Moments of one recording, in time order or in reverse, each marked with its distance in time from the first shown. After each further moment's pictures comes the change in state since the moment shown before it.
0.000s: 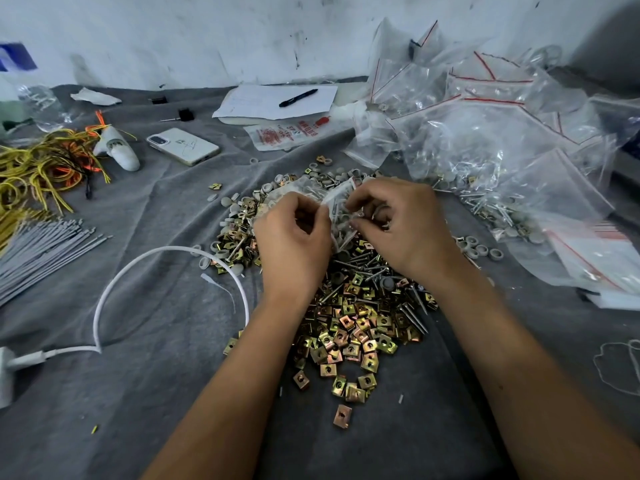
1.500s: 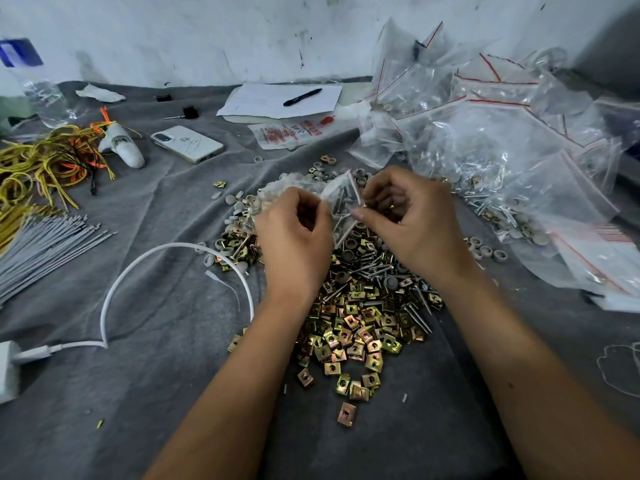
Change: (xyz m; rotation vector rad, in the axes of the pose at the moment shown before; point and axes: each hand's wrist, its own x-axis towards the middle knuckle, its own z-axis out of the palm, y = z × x) left_hand 0.000 0.002 -0.002 0.044 0.094 0.093; right_hand -0.003 -0.003 -0.002 0.142 0.081 0.056
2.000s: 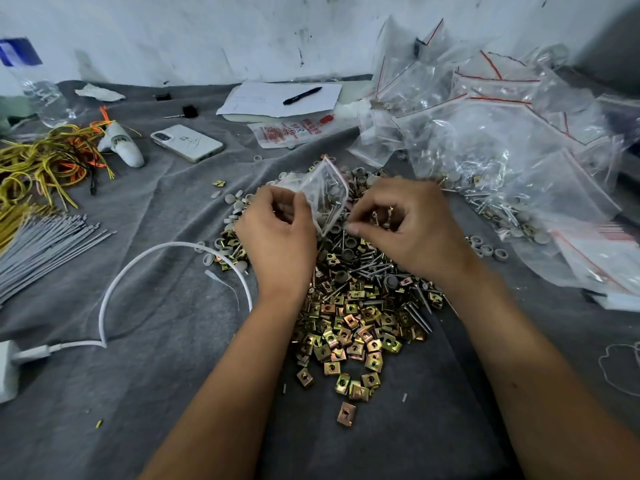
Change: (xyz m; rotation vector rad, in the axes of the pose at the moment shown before) left_hand 0.006 0.000 -0.004 -0.034 0.173 -0.174; right_hand 0.001 -0.002 -0.006 -0.106 -0.163 -0.130
